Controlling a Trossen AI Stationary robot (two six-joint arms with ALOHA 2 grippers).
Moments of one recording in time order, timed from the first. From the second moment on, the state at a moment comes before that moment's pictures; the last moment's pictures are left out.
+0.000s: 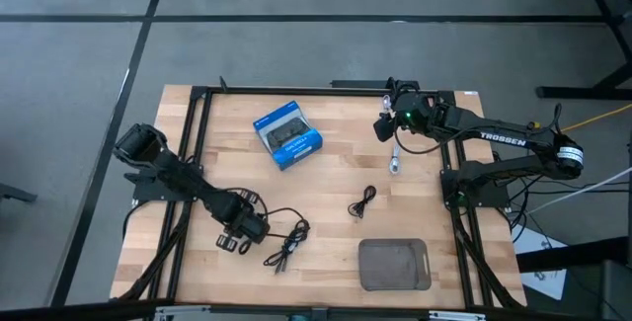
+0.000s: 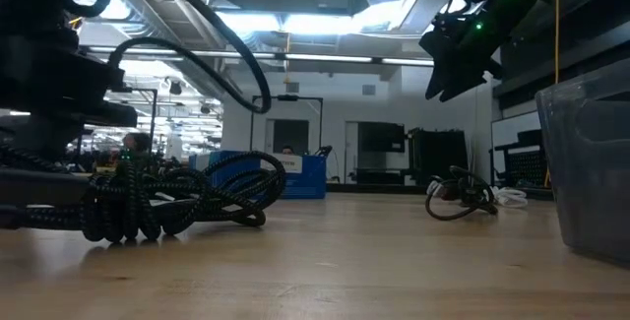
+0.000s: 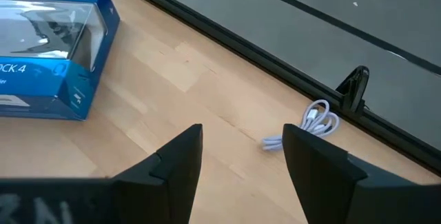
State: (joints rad) left arm -0.52 1.67 0.83 -0.72 -0.02 -0.21; right arm -0.40 1.12 0.83 -0.49 0.42 0.36
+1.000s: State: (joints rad) left arm -0.20 1.68 1.16 0.06 -0.05 0.05; right arm -0.37 0.89 1.01 -0.15 0.24 0.01
